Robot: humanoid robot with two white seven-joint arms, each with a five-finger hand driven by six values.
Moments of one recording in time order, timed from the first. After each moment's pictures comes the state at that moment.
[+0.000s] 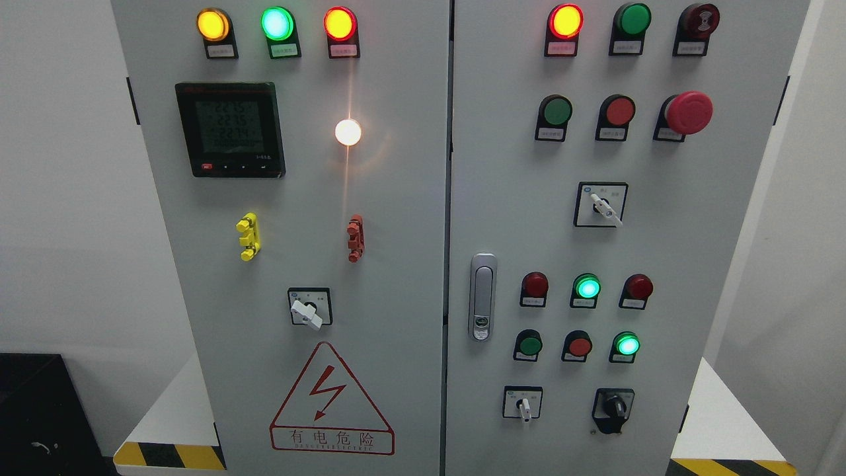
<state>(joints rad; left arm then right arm) 0.04 -0.10 -0.07 -0.08 0.08 -0.11 0.17 0.14 0.09 0.00 -0.19 -0.05 -0.05 0.03</state>
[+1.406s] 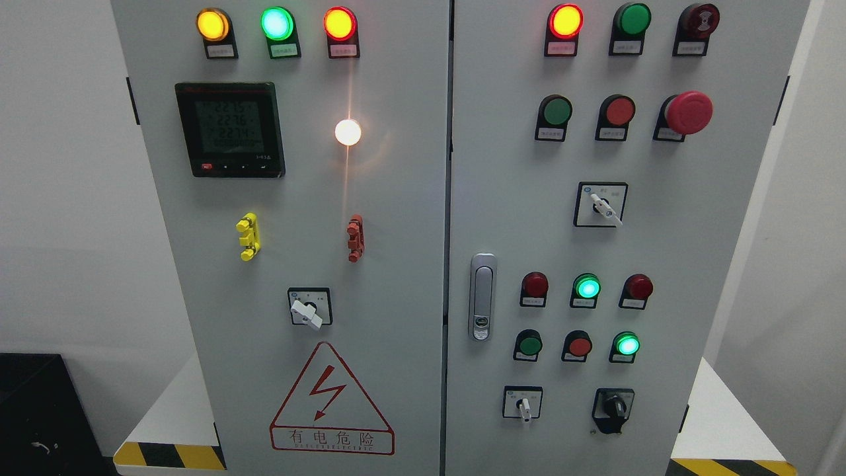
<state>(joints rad) 0.04 -0.10 -0.07 -0.08 0.08 -0.11 0.18 0.14 0.10 0.00 -0.16 0.02 -0.08 0.11</state>
